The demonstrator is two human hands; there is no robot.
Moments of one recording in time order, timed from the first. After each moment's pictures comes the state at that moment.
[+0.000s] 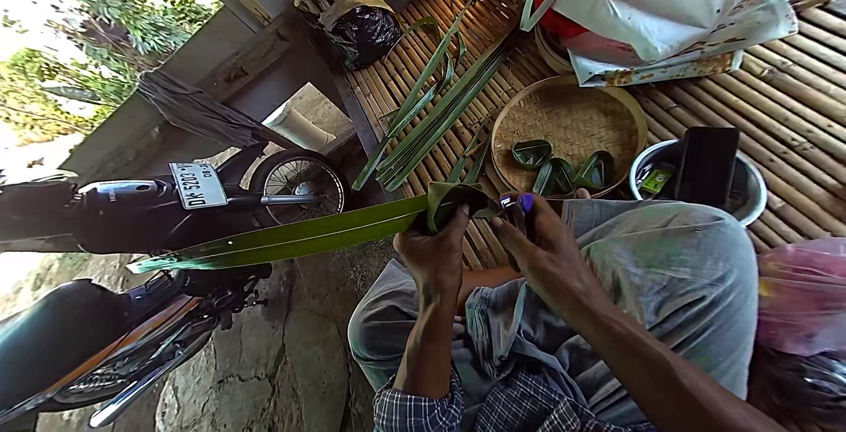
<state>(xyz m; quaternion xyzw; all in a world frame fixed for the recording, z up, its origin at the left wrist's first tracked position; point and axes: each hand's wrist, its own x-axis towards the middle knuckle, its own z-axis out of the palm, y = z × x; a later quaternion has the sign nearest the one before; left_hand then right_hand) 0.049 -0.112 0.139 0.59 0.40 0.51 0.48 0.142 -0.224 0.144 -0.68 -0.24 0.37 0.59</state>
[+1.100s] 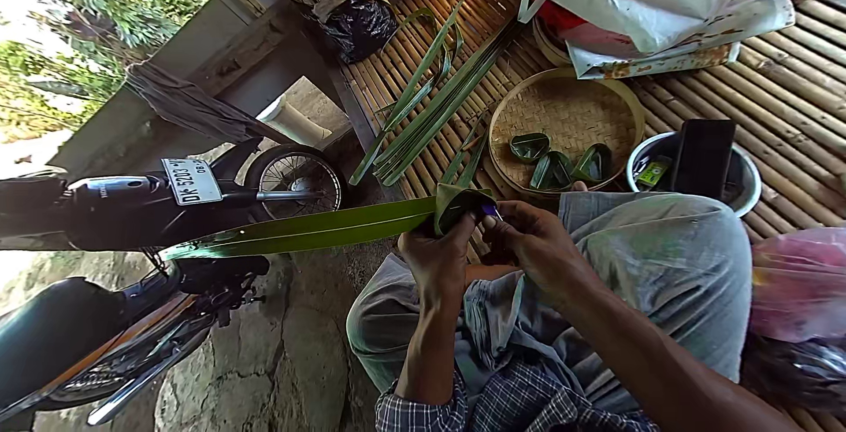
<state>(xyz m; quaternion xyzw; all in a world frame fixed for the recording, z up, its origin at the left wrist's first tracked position) 0.042 -0.127 0.143 0.57 0.41 0.47 0.53 0.136 -0.219 0.147 -0.55 -0.09 0.50 0.66</state>
